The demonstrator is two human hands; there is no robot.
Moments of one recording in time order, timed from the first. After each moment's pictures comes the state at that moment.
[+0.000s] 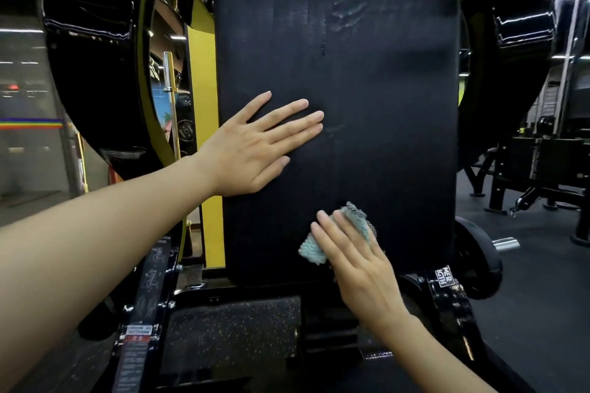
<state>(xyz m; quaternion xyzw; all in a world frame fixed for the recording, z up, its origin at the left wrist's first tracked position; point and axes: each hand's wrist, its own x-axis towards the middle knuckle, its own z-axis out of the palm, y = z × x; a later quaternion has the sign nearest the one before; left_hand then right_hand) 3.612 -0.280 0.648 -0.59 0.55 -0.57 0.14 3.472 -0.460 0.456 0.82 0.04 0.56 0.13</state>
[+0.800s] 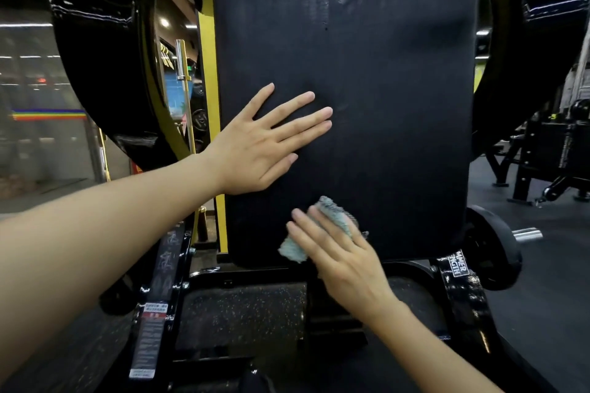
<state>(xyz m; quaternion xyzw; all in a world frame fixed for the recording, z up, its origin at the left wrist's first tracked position) 3.603 -0.284 0.628 -0.60 0.54 -0.57 0.16 3.484 -0.452 0.447 0.82 0.13 0.54 0.14</state>
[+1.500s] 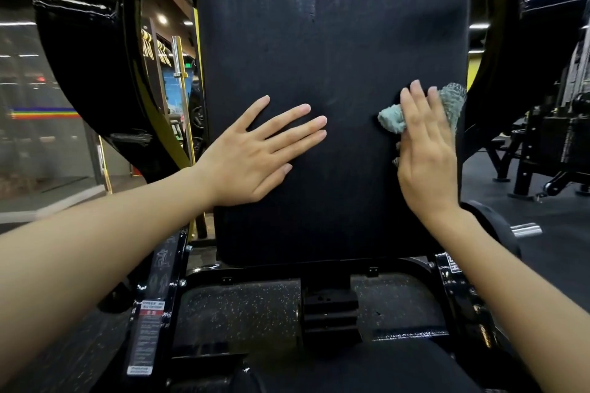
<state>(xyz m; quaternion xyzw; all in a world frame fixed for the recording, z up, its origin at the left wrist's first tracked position) 3.598 -0.290 0.609 -0.60 0.54 -0.56 0.15 3.457 -0.538 0.564 0.75 -0.05 0.66 -0.01</state>
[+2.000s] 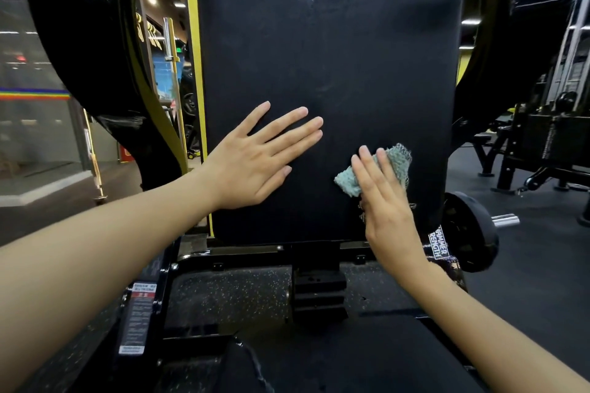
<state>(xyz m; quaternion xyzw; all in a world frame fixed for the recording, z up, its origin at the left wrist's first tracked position) 3.588 -0.291 0.581 -0.63 0.55 -0.54 0.11 3.446 -0.501 0.479 0.83 0.01 0.56 -0.03</state>
